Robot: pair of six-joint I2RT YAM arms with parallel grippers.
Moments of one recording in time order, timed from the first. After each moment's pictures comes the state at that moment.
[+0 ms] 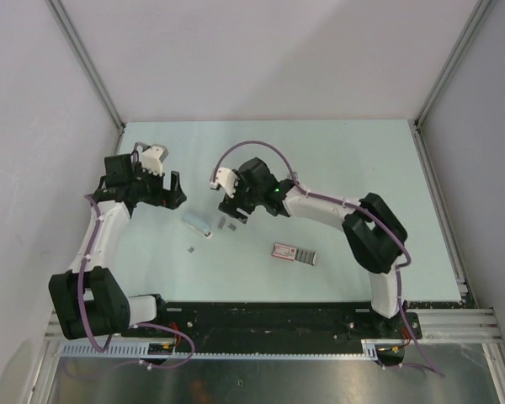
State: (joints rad) left arm 0.13 1.26 0.97 -0.49 0.49 0.27; right arm 0.84 1.93 1.40 -0.12 -0.20 -0.39
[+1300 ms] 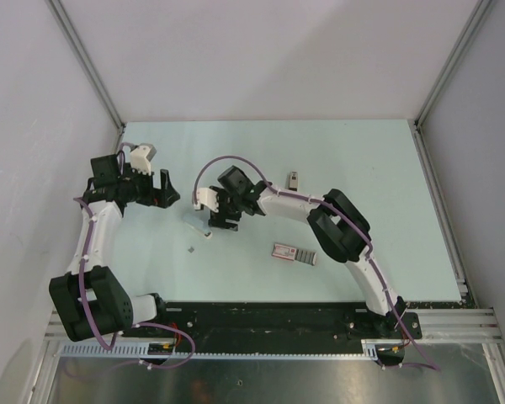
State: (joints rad) left arm 0.24 1.26 0.99 -0.53 0.61 0.28; right arm 0.89 2.25 1.71 -0.29 -0.32 -0.69
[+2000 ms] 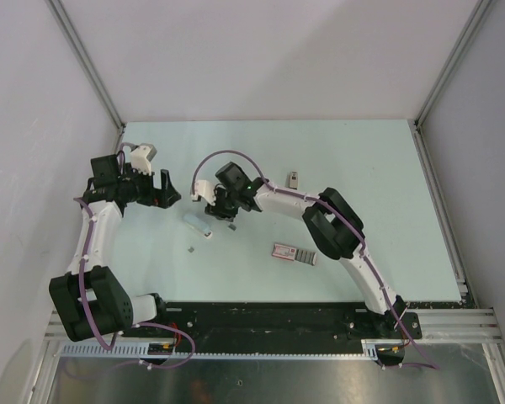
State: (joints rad) left arm 0.24 1.26 0.99 -0.53 0.63 0.28; right arm 0.88 2.33 1.81 -0.30 -0.31 -0.59
